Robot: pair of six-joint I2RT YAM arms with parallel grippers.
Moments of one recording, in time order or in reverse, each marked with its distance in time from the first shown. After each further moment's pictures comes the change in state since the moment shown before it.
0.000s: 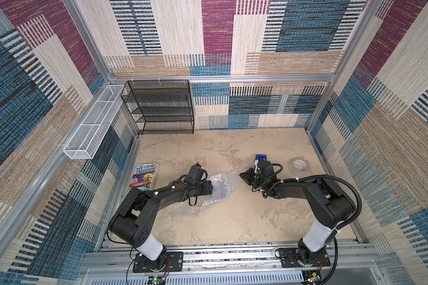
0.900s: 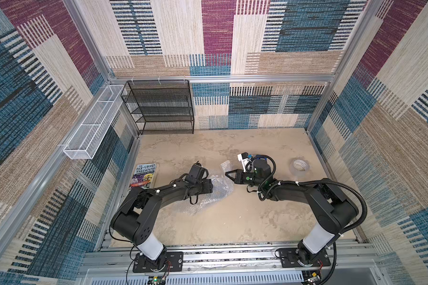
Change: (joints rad) left arm -0.001 0.021 0.027 -0.016 -0.021 -0.020; right arm 0.118 -0.055 0.022 0.166 -0.275 -0.341
